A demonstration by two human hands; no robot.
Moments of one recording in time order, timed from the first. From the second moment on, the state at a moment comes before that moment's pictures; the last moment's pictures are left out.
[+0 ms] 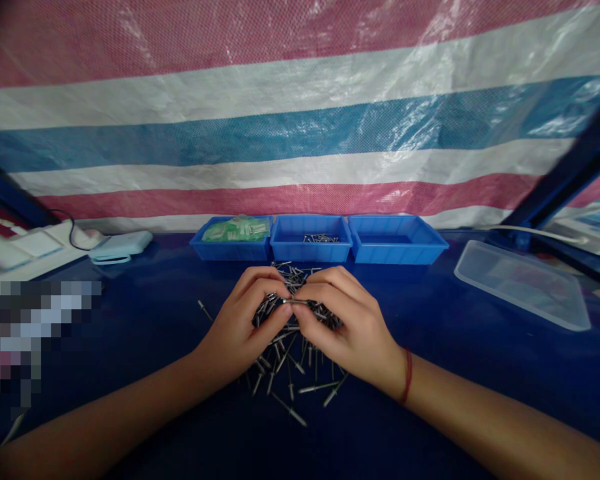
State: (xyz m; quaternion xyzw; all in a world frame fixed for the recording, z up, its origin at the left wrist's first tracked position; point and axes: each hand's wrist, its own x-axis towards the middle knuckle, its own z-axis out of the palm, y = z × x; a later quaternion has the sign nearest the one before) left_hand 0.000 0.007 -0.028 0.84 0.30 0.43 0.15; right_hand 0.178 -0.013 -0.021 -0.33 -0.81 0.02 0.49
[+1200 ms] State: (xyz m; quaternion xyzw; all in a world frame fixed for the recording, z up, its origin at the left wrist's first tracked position) left_hand -0.004 0.015 -0.028 0.87 0.35 0.34 0.10; right_hand 0.219 0.040 -0.030 -0.49 -0.74 -0.14 0.43
